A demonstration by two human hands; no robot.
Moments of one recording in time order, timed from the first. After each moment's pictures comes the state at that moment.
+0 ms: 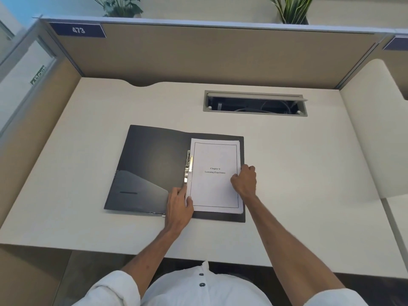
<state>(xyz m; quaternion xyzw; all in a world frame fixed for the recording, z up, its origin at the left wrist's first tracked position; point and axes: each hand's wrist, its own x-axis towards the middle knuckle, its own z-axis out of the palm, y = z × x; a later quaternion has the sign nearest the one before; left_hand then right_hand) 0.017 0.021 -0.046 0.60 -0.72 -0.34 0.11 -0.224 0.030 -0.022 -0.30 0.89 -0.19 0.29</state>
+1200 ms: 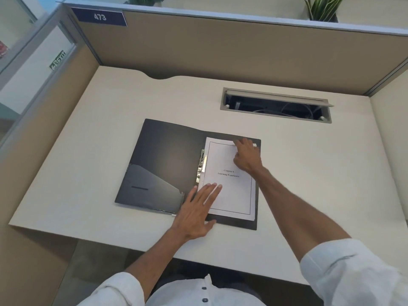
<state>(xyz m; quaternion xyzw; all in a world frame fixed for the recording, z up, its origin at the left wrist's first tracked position) 0.028 0.020 -0.059 0.35 -0.91 -0.21 -0.03 -0.242 -0.067 0.003 -0.58 0.79 -0.01 0.20</state>
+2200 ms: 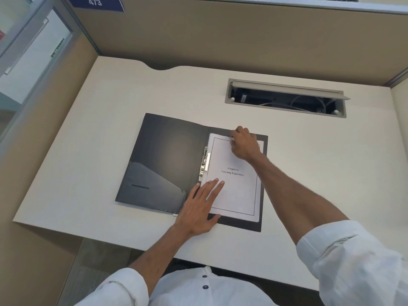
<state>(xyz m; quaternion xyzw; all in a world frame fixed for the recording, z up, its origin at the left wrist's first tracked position) 0.018 0.008 -0.073 0.37 -0.90 -0.23 -0.03 -0.248 -0.120 -0.022 -0.62 0.76 0.00 0.19</state>
